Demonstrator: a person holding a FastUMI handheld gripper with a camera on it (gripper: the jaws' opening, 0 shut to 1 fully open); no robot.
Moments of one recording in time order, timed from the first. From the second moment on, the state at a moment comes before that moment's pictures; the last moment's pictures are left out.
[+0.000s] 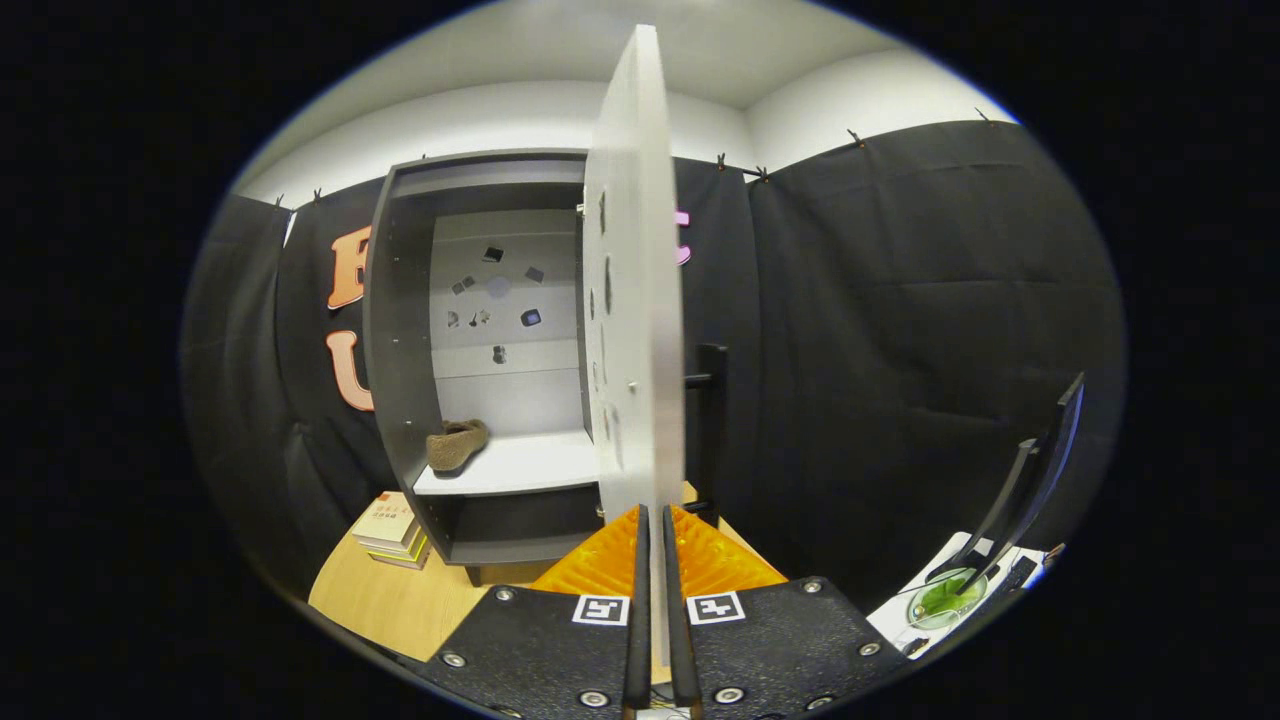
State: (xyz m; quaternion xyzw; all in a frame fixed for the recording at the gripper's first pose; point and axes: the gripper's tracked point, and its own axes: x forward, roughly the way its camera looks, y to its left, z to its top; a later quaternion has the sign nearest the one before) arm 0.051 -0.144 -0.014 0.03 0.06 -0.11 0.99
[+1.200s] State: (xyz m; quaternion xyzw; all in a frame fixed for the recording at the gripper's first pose) arm 0.100 0.014 -0.221 0.01 0.25 0.05 0.97
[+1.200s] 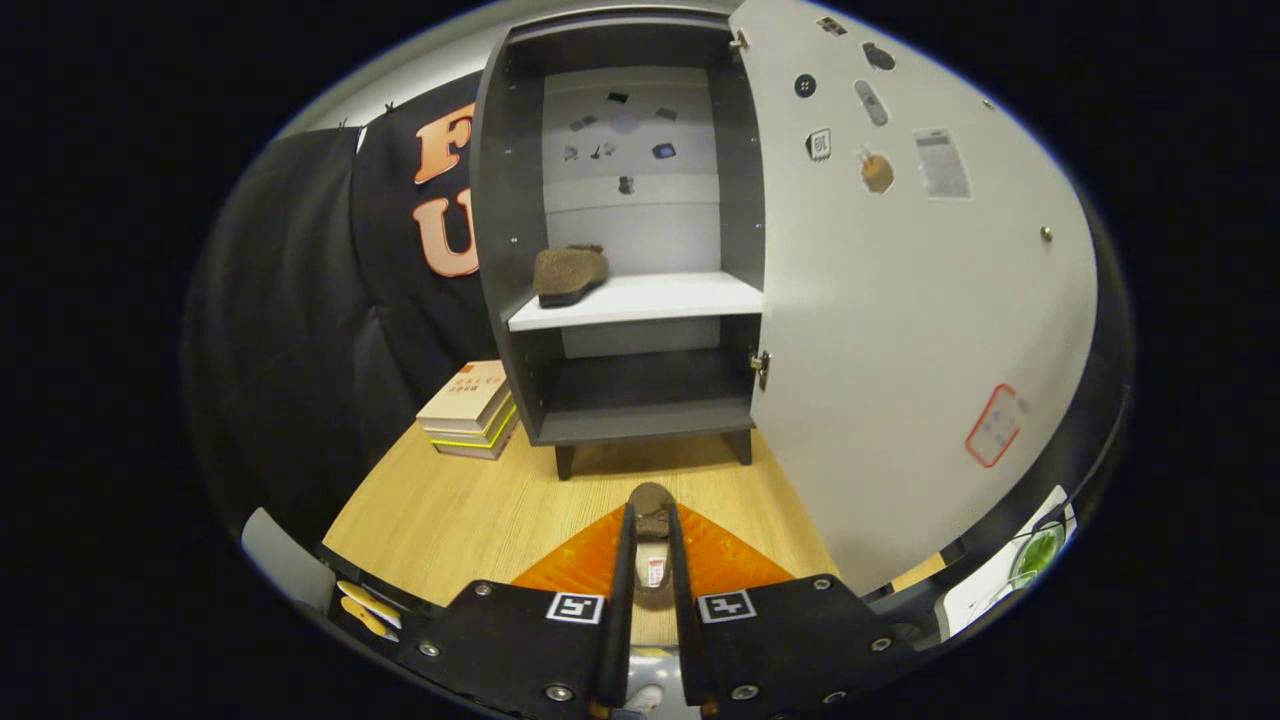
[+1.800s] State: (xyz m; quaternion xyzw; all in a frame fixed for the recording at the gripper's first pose) arm 0.152 0.051 -0.366 0.01 0.37 0.08 0.92
